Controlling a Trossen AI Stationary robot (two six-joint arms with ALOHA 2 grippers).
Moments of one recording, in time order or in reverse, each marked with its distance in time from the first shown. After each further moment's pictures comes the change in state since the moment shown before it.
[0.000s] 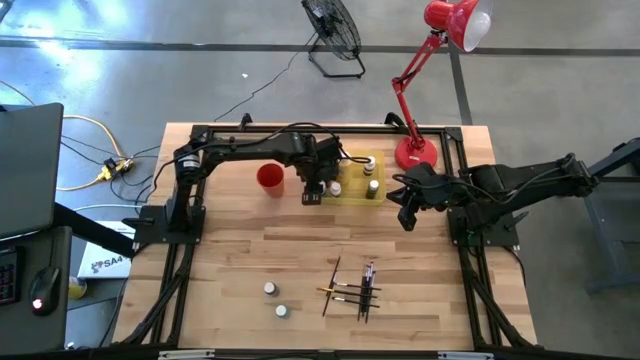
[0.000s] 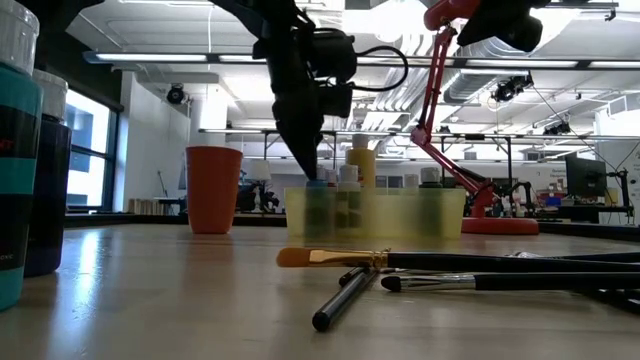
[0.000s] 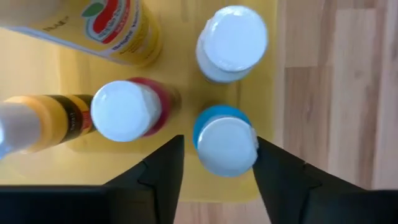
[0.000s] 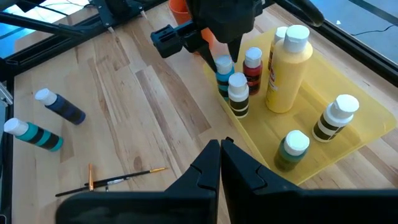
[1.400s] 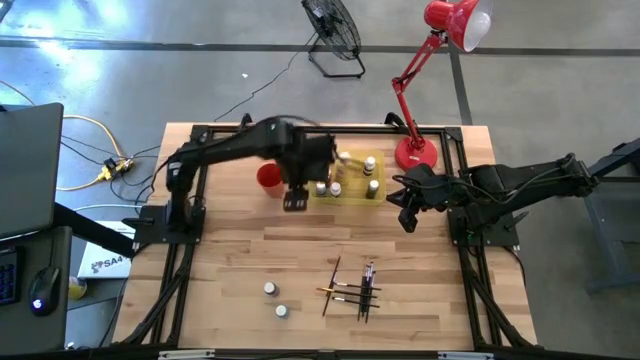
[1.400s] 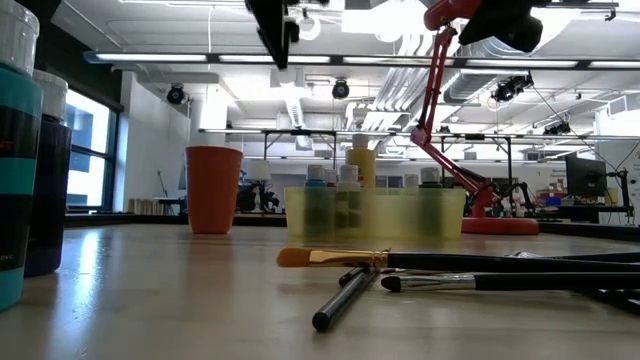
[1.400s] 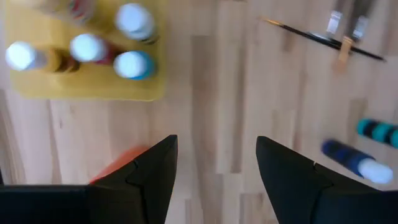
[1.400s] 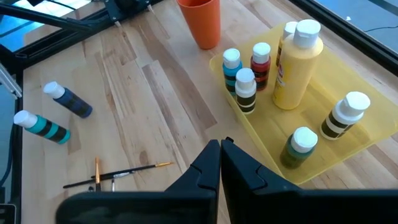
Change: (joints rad) left arm -0.168 -0.067 0.494 -0.654 0.008 -0.191; right arm 0.000 0.000 0.000 0.000 -0.034 -0.008
